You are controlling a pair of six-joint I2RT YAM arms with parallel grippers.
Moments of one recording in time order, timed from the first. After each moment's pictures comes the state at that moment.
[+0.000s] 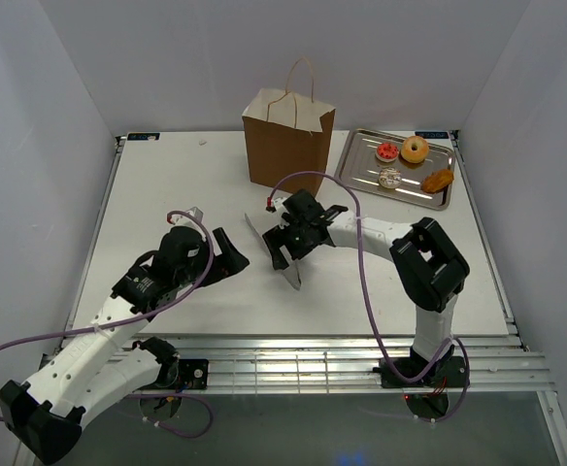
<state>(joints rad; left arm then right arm) -0.59 0.81 0.75 -0.60 -0.03 -0.84 0.76 1.85 1.23 -0.37 -0.27 0.09</state>
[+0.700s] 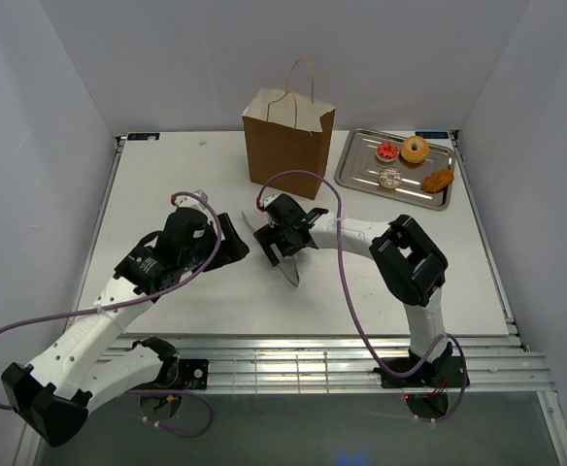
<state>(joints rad) -0.59 0.93 0.92 -0.71 -0.09 -0.77 0.85 2.00 1.37 -0.36 0.07 0.12</state>
